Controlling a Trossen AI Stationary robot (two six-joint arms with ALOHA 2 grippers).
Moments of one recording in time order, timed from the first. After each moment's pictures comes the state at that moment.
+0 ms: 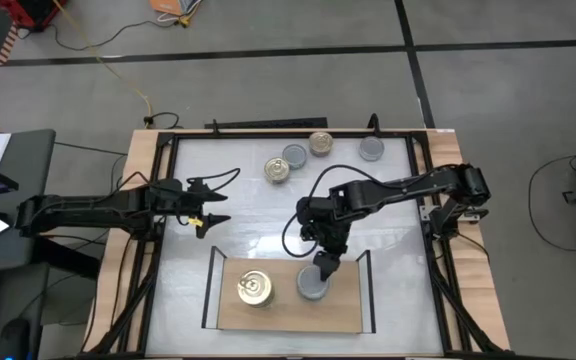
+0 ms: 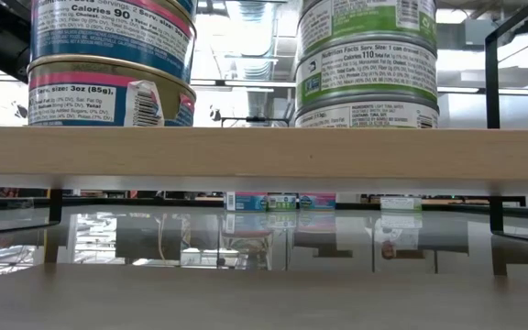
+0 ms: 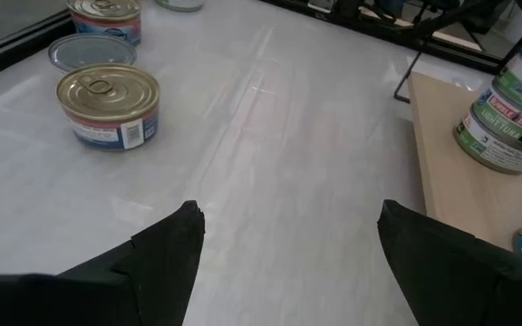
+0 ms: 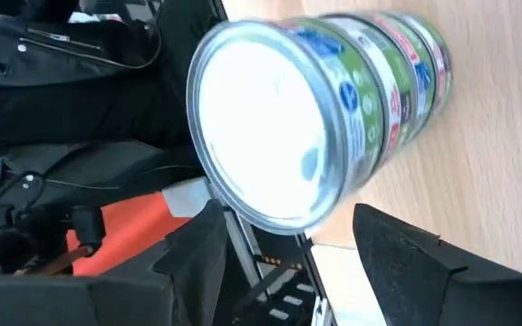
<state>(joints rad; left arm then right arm) 0.17 0.54 0.29 -0.11 0.00 -0.21 0.12 1.73 1.50 -0.91 -0.74 0.68</state>
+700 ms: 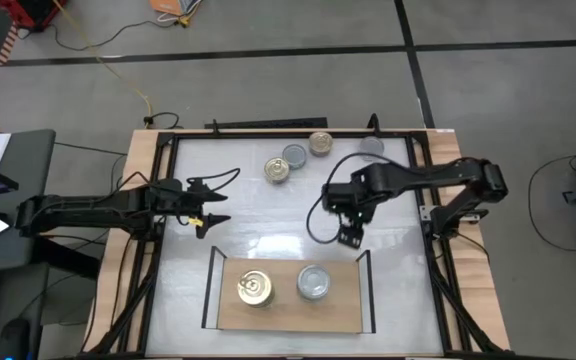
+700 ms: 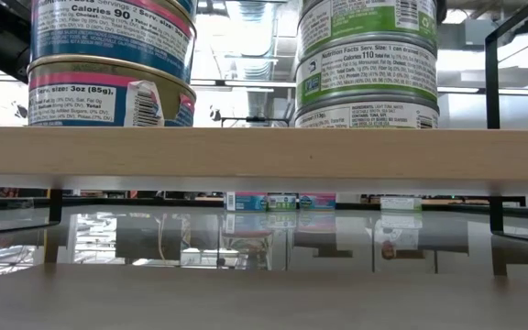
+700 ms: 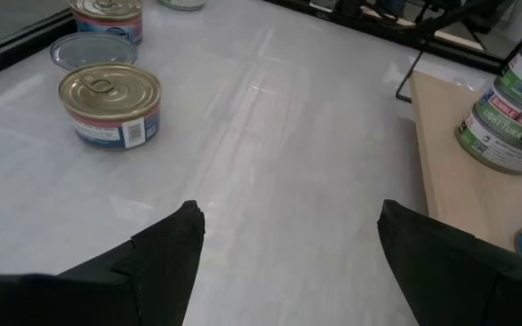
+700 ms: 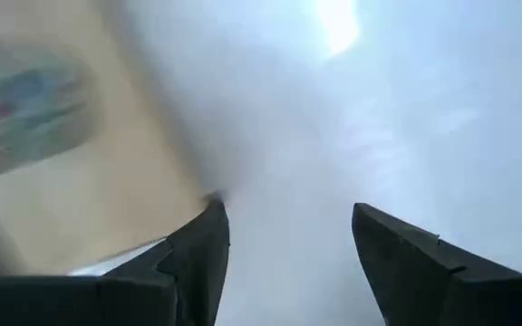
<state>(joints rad) 0.17 0.54 0.29 -0.11 0.00 -0.21 0.05 1.59 1.50 -1.35 -0.11 0.47</state>
